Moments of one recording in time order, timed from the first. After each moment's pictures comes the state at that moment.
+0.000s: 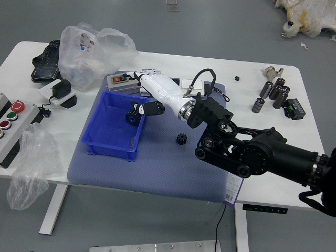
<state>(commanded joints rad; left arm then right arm) -0.17 0.22 -0.64 -0.29 0.63 0.08 0.10 0.91 -0.13 0.33 1.10 -1.60 -0.37 -0.12</state>
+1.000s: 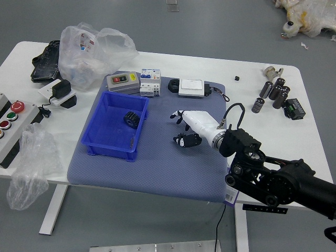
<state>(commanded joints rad) -0.16 0.22 -0.63 -0.28 0.61 0.09 0.10 0.67 -0.26 0.40 1.15 -1.73 -0.22 -0.26</state>
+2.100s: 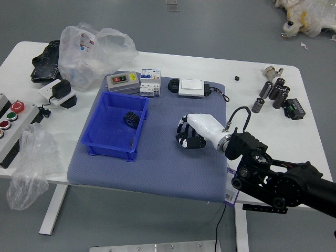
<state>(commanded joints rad) -0.16 0.22 -0.63 -0.28 0.61 0.09 0.09 0.70 -0.31 0.36 1.21 -1.68 -0.26 -0.23</state>
